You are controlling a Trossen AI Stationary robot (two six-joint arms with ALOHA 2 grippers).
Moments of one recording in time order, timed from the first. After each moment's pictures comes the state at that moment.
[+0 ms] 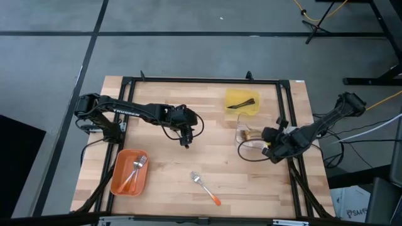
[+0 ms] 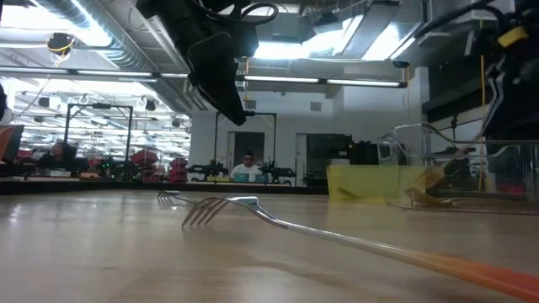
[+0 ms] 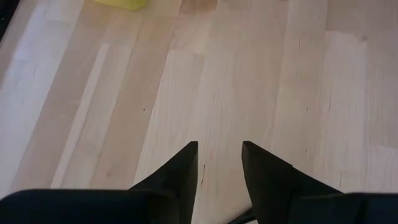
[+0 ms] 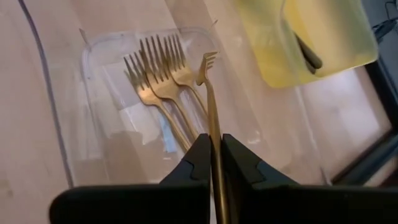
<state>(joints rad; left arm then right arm) 0.04 1.58 1.12 -0.50 -0.17 -0.13 0.59 1.04 0.69 -1.18 0.59 0.93</state>
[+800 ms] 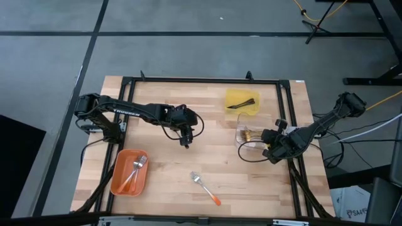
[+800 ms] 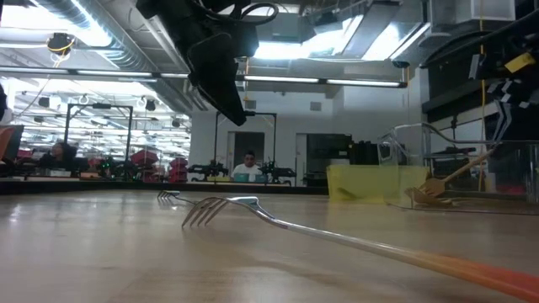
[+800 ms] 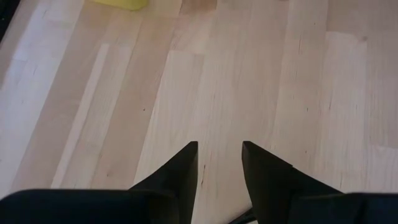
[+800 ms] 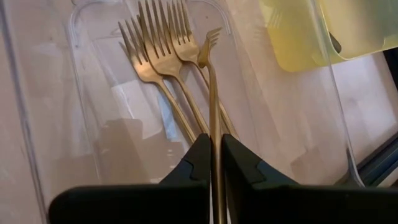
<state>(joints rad) 0.04 1.58 1.12 -0.50 -0.17 -0.13 0.59 1.04 0.59 -1.10 0.56 0.91</state>
